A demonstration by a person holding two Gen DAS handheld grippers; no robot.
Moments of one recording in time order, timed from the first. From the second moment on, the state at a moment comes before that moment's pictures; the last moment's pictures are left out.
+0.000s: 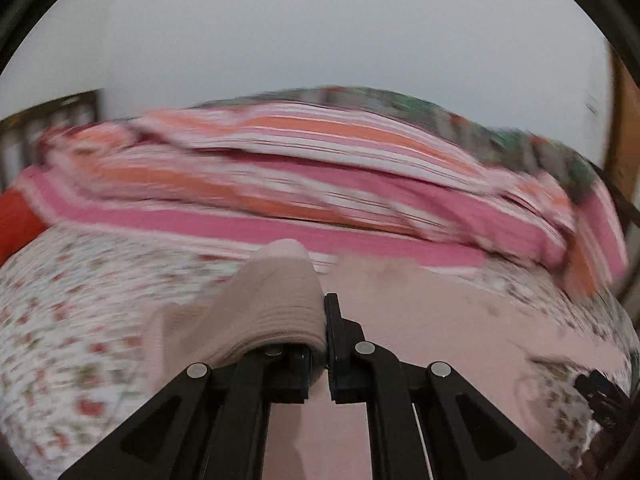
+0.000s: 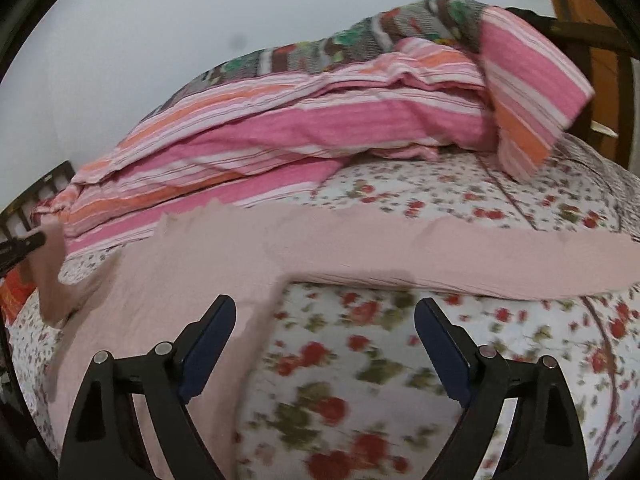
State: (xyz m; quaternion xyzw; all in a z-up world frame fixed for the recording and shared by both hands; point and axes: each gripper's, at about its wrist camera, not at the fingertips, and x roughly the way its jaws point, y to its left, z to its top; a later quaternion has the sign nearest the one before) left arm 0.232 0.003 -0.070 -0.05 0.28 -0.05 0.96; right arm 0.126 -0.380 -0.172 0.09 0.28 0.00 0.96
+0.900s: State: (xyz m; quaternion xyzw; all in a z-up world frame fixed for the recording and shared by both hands) left arm 0.239 -0.016 -0.139 -0.02 0.31 -0.07 0.95; right arm 0.137 -0.338 -0.182 0.07 0.29 0.04 0.95
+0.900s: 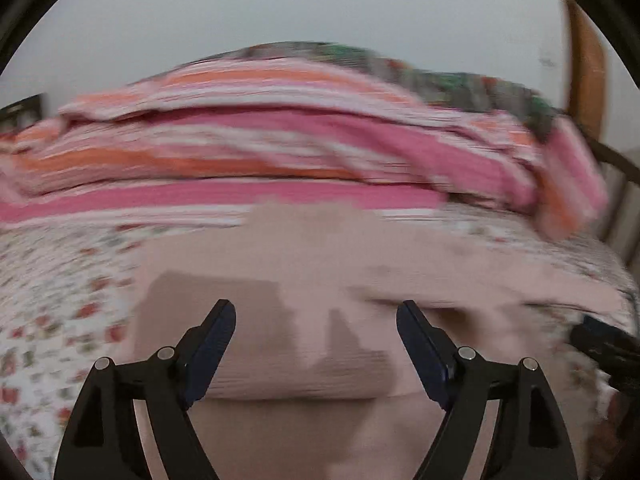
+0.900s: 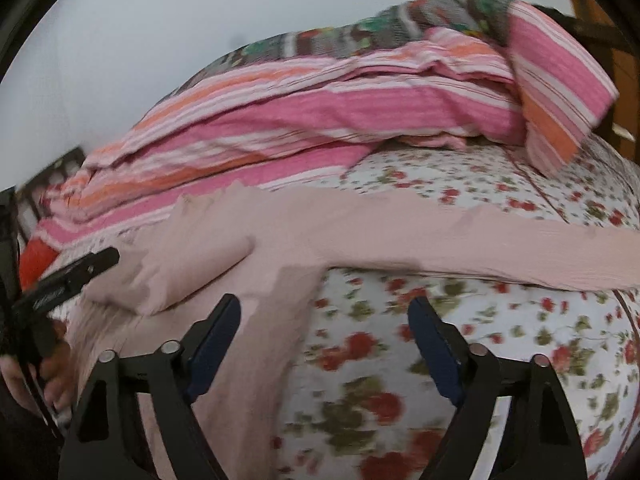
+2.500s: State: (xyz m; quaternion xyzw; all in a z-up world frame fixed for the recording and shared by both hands) left arm 0.292 0.095 -0.172 -0.22 0.35 -0.04 0.91; right arm 0.237 -0.314 -0.168 0.04 0.34 0.08 0.94
